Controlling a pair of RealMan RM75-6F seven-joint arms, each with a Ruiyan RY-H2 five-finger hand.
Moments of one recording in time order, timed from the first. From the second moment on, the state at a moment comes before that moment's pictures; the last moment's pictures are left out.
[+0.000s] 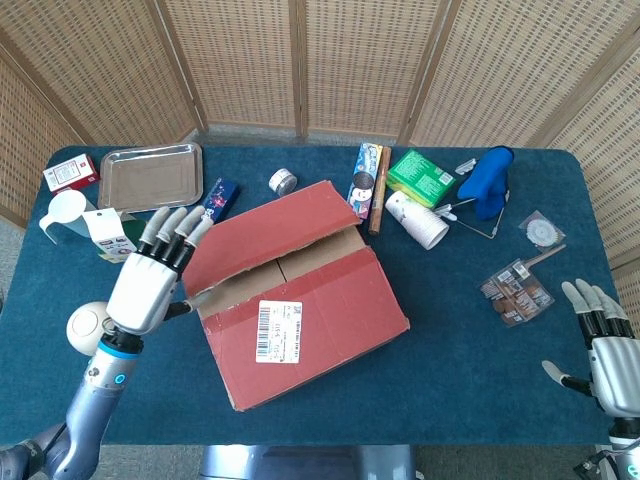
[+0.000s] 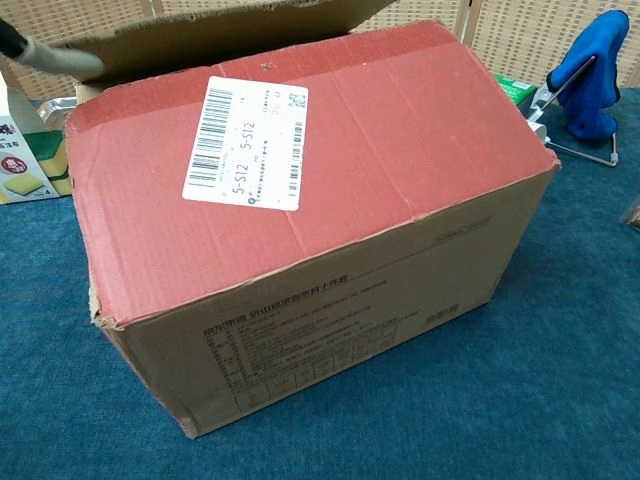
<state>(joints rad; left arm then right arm) -0.44 -1.36 -0.24 -1.80 1.60 1.42 0.40 0.03 -1.04 0.06 -1.71 -1.56 1.56 0.06</state>
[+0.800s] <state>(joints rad) -0.58 -1.24 -0.43 -1.64 1.43 1.32 0.41 0.04 -1.02 0.06 -1.72 -1.55 1.53 0.11</state>
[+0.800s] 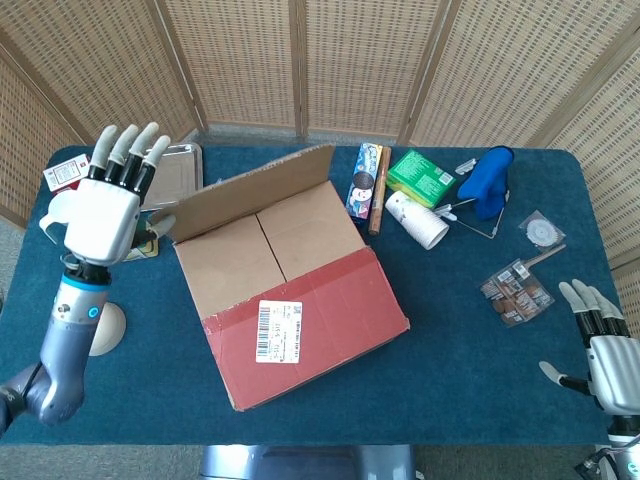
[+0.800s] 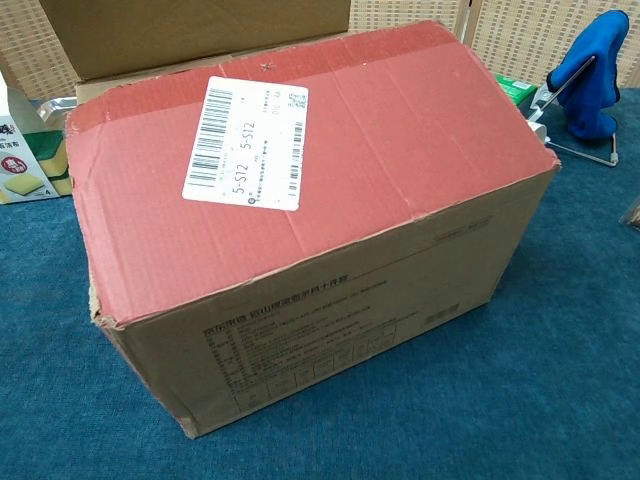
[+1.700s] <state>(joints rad) -0.82 -1.41 -0.39 -1.12 1.22 1.01 0.27 0.05 -0.98 0.03 -1.74 -1.63 1.54 0.22</state>
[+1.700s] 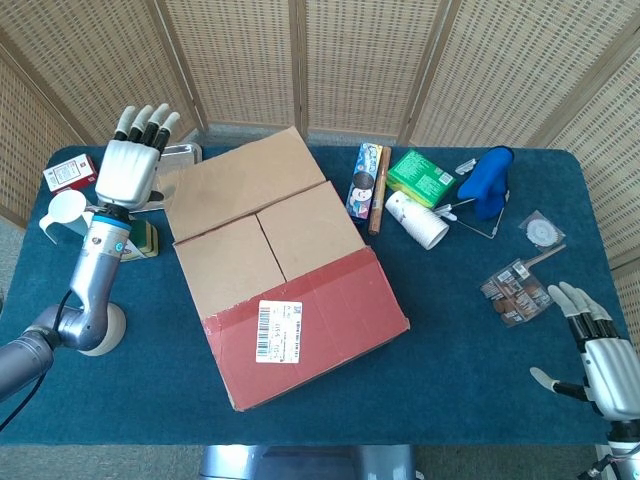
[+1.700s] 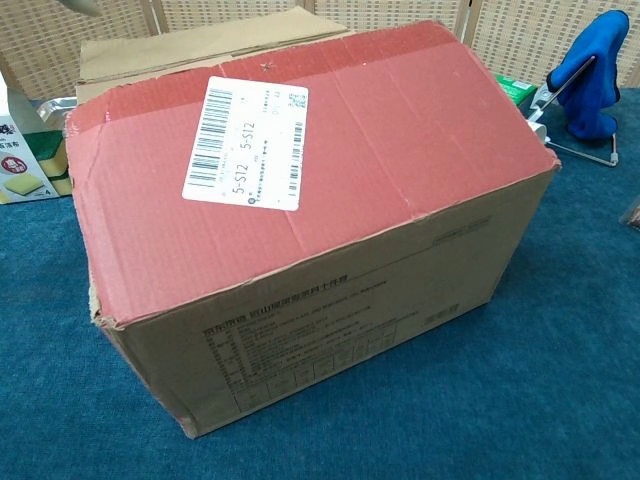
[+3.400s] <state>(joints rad) -0.73 -1.11 -0.17 -1.63 1.75 0.93 -0.60 0.06 -0.98 0.01 -1.76 -1.66 1.54 0.21</state>
